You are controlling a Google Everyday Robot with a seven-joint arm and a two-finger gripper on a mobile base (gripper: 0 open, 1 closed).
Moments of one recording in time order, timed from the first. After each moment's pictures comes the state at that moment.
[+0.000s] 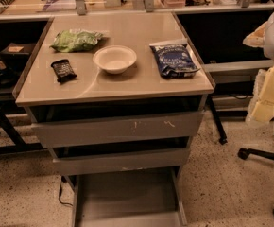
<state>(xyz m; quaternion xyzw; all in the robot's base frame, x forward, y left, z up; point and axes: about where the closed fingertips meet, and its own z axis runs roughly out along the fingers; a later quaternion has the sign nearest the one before) 0.438 -0.217 0.976 -0.60 0.78 -0.03 0.16</state>
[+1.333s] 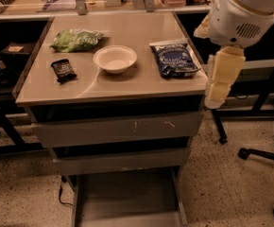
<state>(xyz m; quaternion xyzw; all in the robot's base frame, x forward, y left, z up) 0.483 -0.147 0.973 -0.68 0.72 -0.01 0.15</state>
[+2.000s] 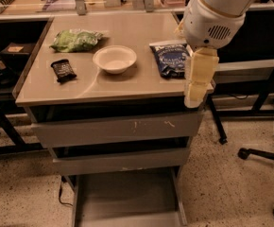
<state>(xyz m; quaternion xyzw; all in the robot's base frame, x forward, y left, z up) 0.495 -0.105 0.963 -0.70 0.70 0.01 0.15</state>
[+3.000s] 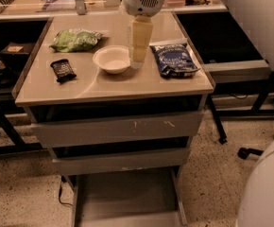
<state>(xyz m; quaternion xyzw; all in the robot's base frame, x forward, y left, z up) 0.604 0.008 0.978 -0.76 0.63 0.01 0.19</state>
